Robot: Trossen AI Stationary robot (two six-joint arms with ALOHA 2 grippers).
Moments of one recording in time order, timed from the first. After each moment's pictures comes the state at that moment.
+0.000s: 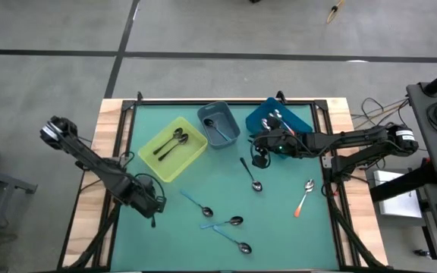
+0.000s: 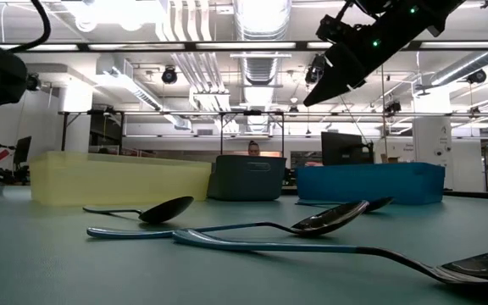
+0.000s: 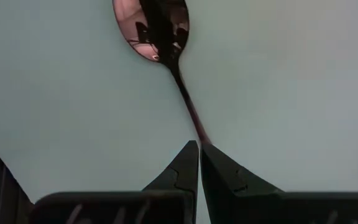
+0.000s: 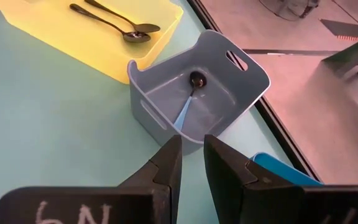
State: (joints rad) left arm -0.65 1.25 0.70 -0.87 0.04 -2.03; right arm -0.08 1.26 0.79 -0.12 0.39 -0.07
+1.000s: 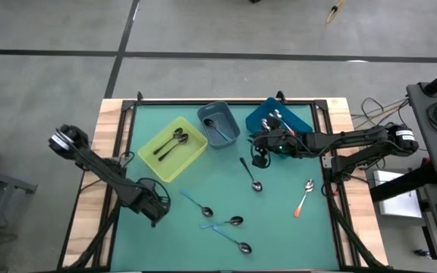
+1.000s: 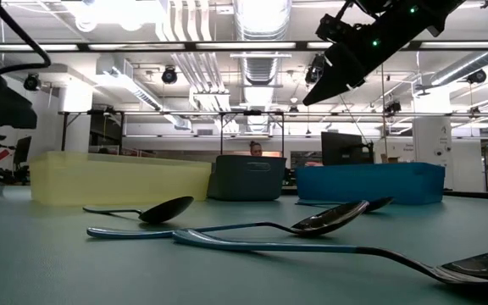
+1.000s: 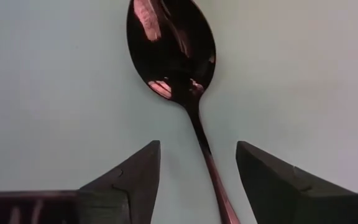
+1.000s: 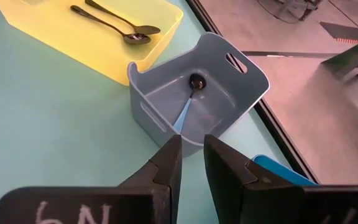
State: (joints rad) left arm -0.65 1.46 0.71 -0.85 -0.02 -2.08; right arm -0.08 1.26 0.79 -0.11 0.39 -0.08
